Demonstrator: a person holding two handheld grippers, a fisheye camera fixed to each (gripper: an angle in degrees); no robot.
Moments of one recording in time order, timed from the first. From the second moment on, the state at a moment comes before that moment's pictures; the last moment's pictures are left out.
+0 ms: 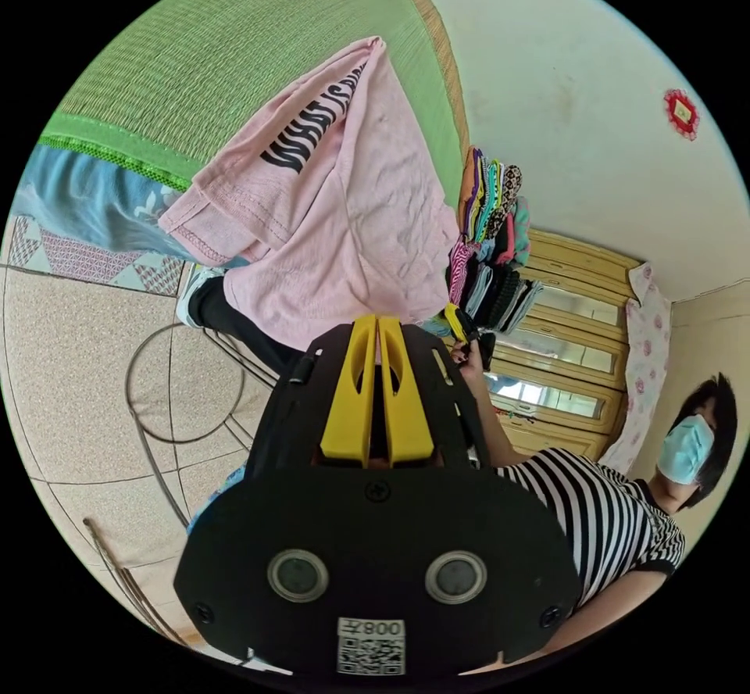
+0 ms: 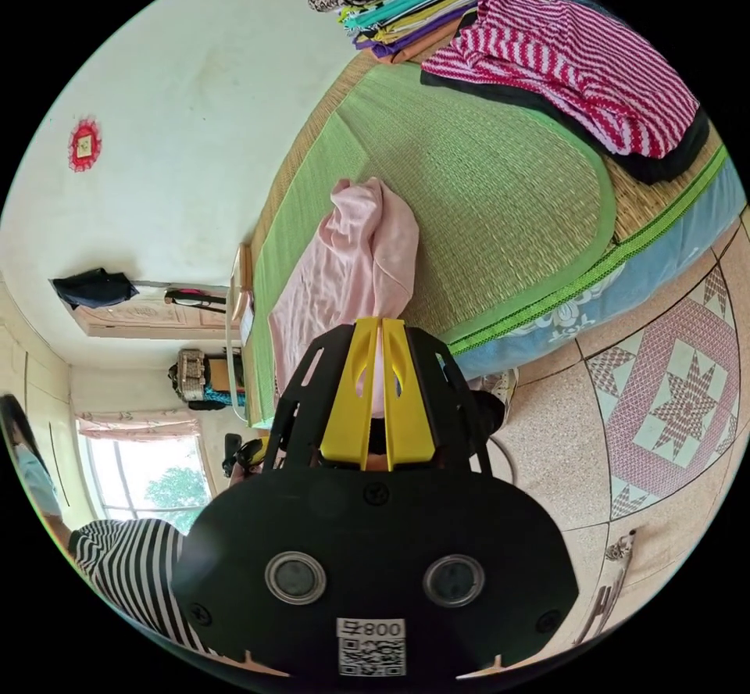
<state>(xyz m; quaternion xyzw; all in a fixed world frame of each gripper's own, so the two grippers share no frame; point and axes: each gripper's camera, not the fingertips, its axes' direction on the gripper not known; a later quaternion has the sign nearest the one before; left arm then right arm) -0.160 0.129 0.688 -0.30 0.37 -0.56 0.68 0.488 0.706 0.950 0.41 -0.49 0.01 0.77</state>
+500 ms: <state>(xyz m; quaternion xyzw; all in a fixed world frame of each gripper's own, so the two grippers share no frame) -0.175 0.168 0.705 -0.34 0.36 -0.62 0.61 0.517 0.750 0.952 0.44 -0.50 -0.01 0.74</state>
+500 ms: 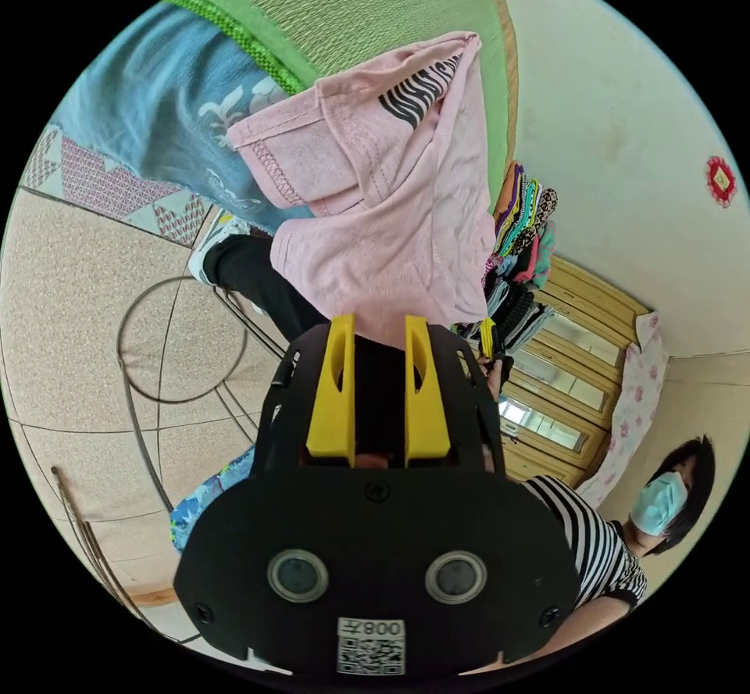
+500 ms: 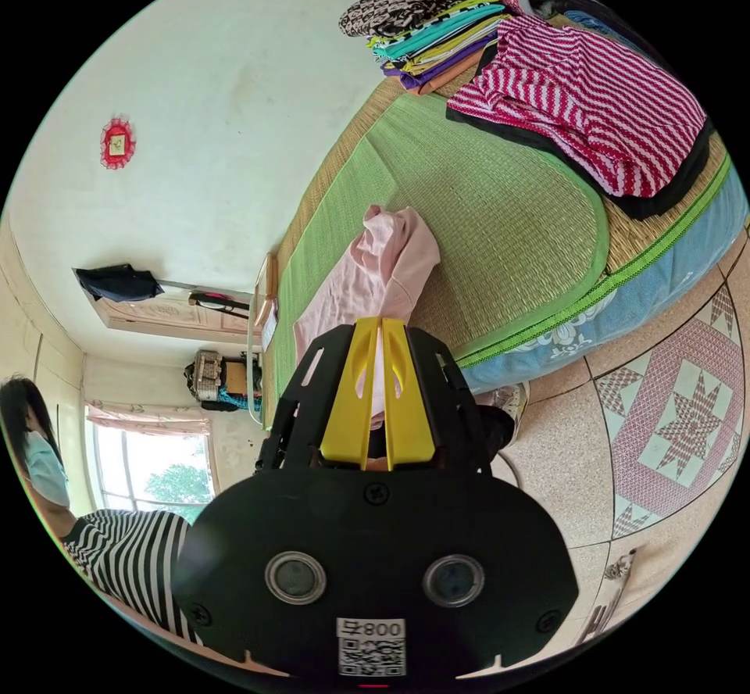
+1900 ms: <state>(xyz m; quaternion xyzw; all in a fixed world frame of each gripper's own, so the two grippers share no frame) -0.376 -0.125 0.734 -0.03 0.41 -0.49 0.77 0.532 0.722 0.663 0.57 -0.48 -0.19 0.64</state>
